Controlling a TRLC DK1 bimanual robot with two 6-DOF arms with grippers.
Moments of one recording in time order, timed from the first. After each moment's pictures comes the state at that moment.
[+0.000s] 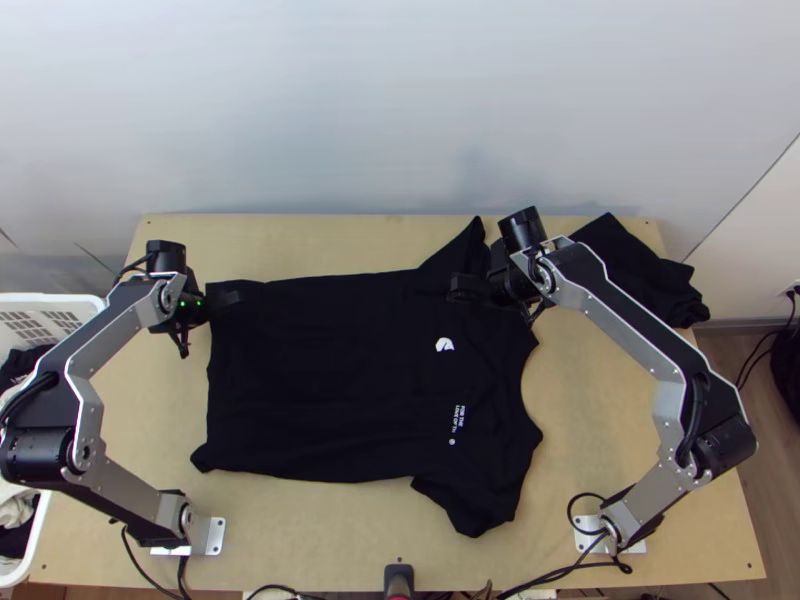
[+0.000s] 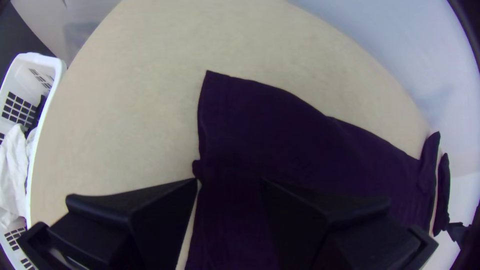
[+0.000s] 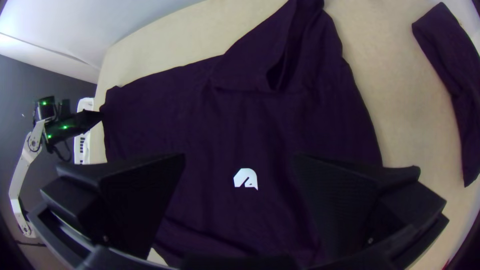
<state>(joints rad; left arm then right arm) 0.10 1.69 1.14 -0.52 0.01 -0.28 0.44 1.76 1.48 -0.75 -0.26 0.46</state>
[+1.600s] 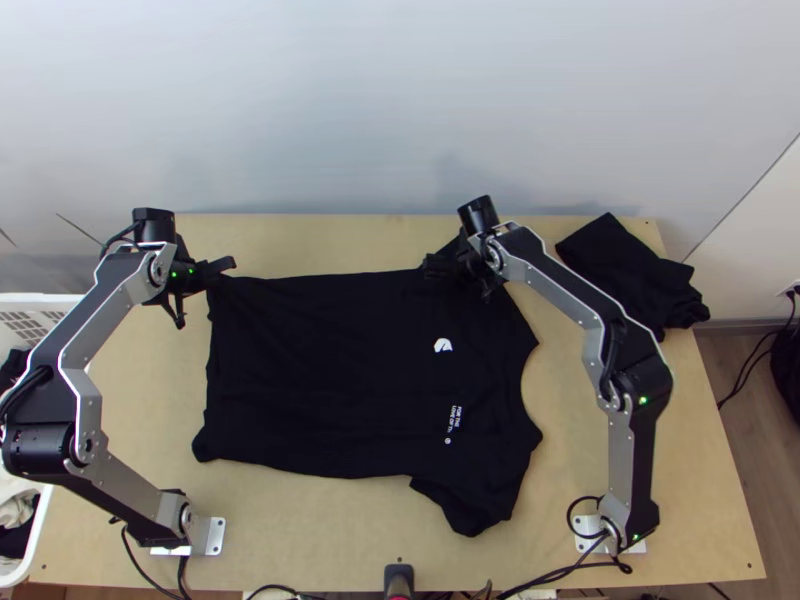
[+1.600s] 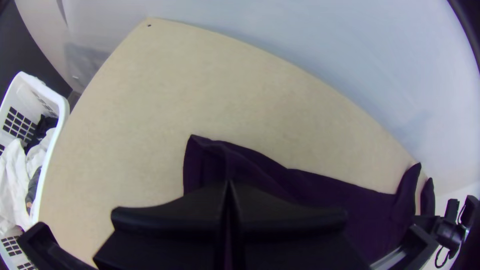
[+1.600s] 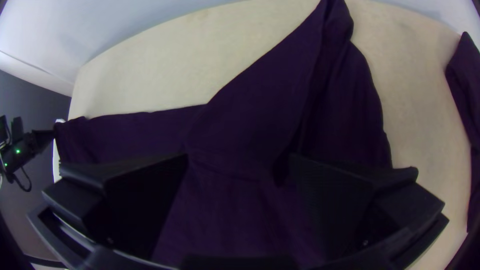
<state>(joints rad) 0.10 1.71 1.34 -0.56 0.01 -0.33 0.47 2.13 1.78 -0.65 -0.14 0.47</state>
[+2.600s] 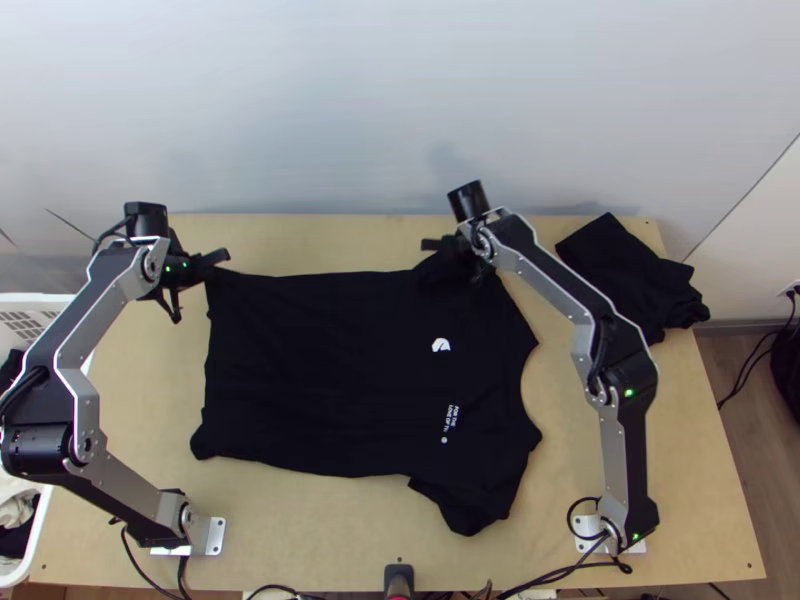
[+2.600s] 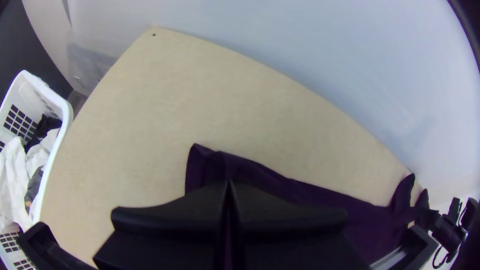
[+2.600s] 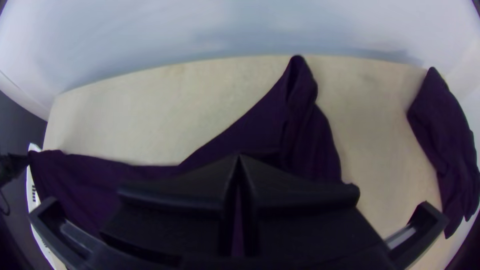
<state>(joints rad) 0.12 1.71 1.38 -0.57 0.01 -0.35 0.48 2.19 1.94 -0.66 0.13 0.46</state>
